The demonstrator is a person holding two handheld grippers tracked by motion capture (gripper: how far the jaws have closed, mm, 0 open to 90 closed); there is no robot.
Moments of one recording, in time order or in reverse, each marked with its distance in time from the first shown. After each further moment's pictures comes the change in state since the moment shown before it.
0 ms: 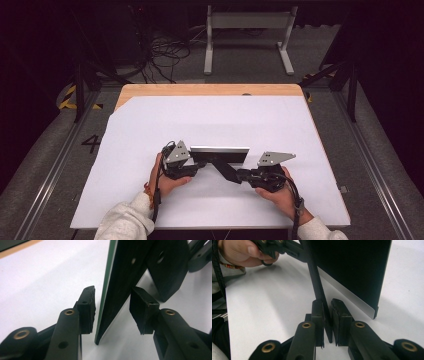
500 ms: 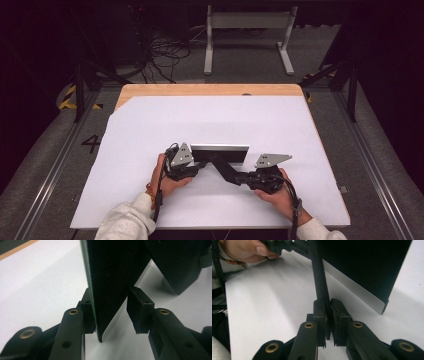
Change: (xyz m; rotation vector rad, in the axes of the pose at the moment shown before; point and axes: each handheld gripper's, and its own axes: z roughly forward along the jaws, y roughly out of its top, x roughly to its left) left arm -0.004 -0.002 0.006 0.030 0.056 0.063; right arm 0.002 -0.004 0.006 0.033 0.018 0.000
